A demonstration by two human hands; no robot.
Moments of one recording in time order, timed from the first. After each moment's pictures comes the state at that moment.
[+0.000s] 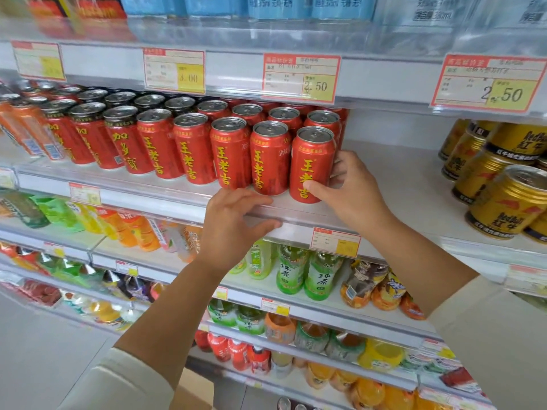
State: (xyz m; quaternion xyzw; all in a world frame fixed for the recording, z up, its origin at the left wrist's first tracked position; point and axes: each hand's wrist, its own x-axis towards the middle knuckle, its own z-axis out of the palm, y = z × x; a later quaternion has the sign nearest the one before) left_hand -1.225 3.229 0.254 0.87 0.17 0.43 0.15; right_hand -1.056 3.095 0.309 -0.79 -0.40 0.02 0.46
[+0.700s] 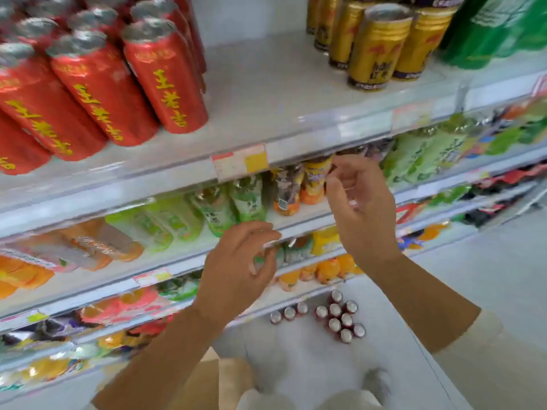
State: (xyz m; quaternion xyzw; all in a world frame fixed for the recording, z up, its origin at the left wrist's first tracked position) left_hand -1.247 3.125 0.168 0.92 -0.08 0.24 0.29; right_hand -1.158 2.946 0.225 -0.76 -0.17 -0.14 0.62
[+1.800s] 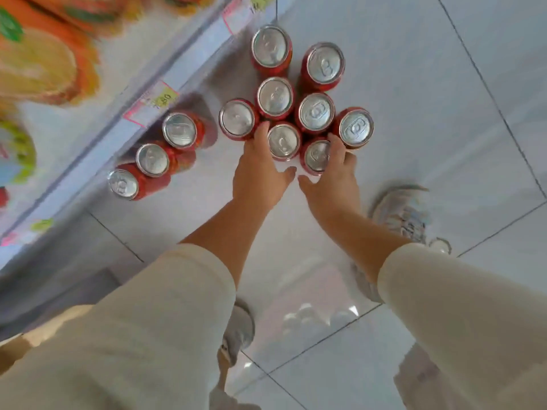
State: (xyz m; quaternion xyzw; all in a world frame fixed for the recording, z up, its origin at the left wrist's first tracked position) left_hand -1.203 2.880 -0.671 0.90 0.09 -0.28 0.31; right_hand -1.232 2.759 -0.646 -0.85 0.30 0.28 0.32
